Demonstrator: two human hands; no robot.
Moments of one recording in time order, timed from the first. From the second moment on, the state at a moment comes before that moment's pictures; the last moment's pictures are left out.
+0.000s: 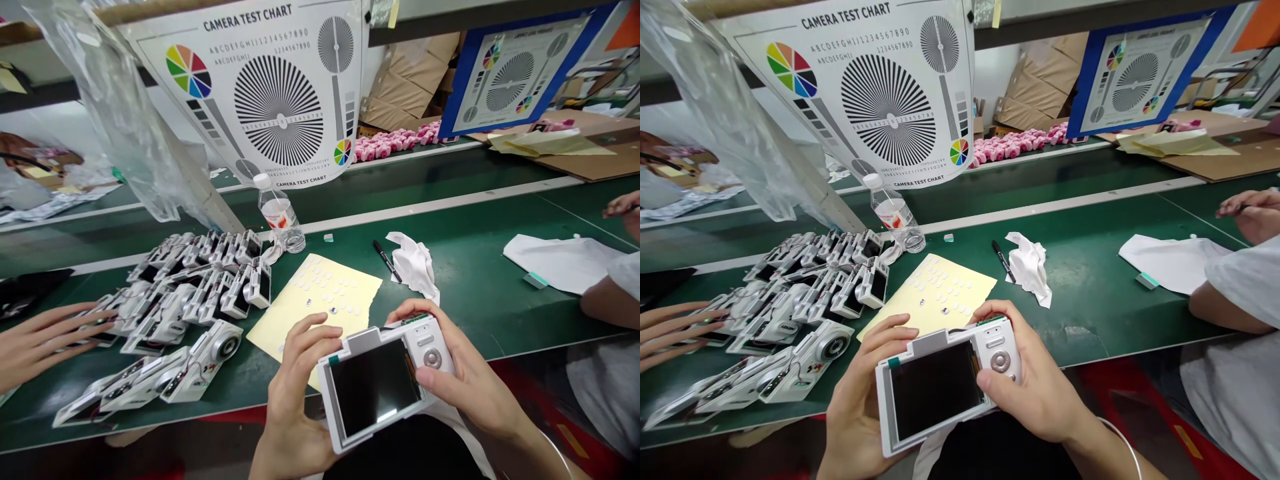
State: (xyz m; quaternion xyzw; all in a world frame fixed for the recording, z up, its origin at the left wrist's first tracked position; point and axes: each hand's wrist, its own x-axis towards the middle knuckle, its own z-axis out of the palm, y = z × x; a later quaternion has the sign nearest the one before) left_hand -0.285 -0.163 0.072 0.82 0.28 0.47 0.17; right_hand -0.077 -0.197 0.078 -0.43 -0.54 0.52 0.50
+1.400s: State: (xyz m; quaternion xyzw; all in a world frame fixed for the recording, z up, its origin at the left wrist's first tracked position) left_hand -0.285 -0.165 0.069 0.84 0.25 0.48 0.00; right_hand -0.082 -0.198 0.074 -0.43 -0.58 0.40 0.56
